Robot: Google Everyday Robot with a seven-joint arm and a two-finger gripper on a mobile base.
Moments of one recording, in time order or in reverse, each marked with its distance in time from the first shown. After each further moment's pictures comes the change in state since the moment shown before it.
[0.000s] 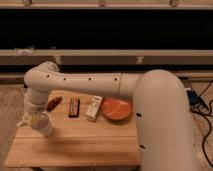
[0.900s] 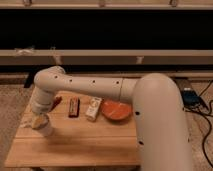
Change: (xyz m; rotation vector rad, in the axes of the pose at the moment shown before) arm -0.019 0.001 0.015 0.021 0.081 0.066
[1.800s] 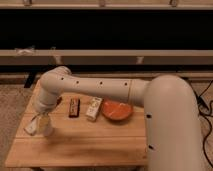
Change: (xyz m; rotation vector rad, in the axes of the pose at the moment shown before) arm -0.008 0.002 -0.019 -0.103 0.005 0.015
